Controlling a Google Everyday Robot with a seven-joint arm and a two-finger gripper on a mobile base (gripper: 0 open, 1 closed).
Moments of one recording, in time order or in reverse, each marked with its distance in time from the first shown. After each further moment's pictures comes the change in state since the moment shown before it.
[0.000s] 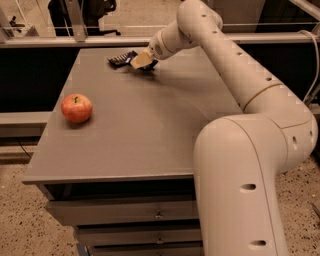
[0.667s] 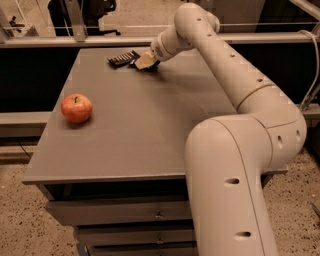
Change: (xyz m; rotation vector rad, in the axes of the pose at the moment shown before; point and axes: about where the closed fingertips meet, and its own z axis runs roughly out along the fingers) arm 0.016 -0.021 0.017 0.046 0.045 0.024
